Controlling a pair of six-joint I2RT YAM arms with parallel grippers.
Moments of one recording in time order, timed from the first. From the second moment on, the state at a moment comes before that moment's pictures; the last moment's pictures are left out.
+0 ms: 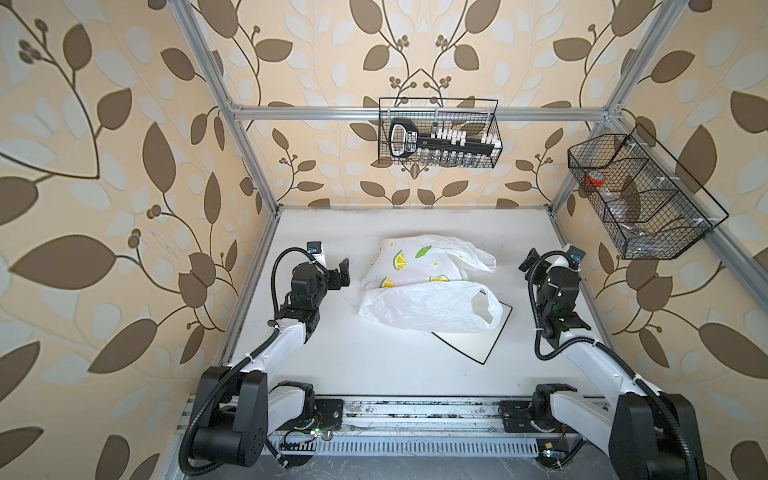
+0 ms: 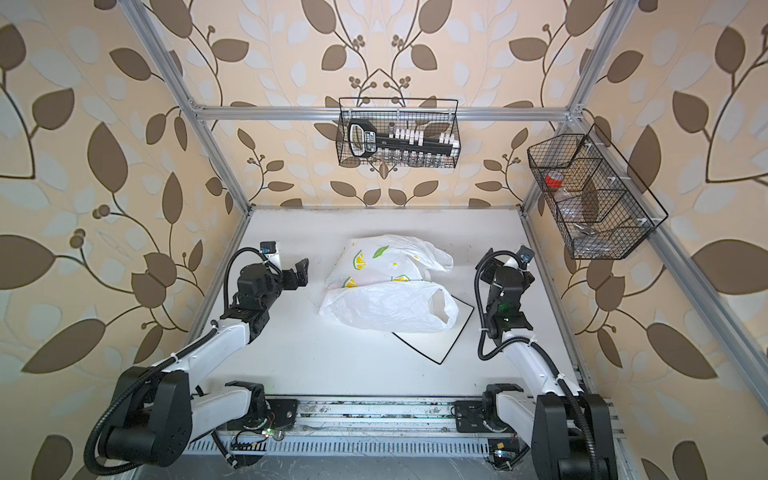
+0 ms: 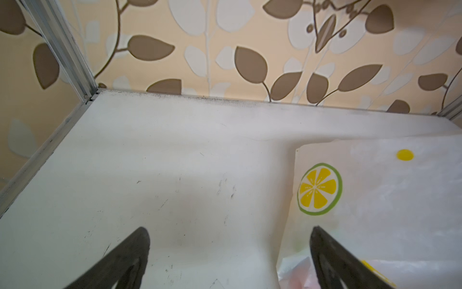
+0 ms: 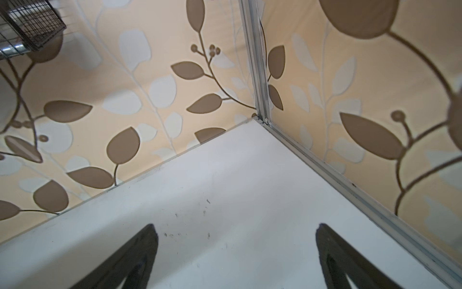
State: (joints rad) left arm -0.08 1.12 0.49 0.33 0.05 -0.19; right arm -0.01 1.04 0.49 0.31 0.41 0.36
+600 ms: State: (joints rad) left arm -0.08 0.90 0.69 0.00 0.37 -0.46; right arm -0.01 0.71 0.67 -0.36 -0.19 0.51
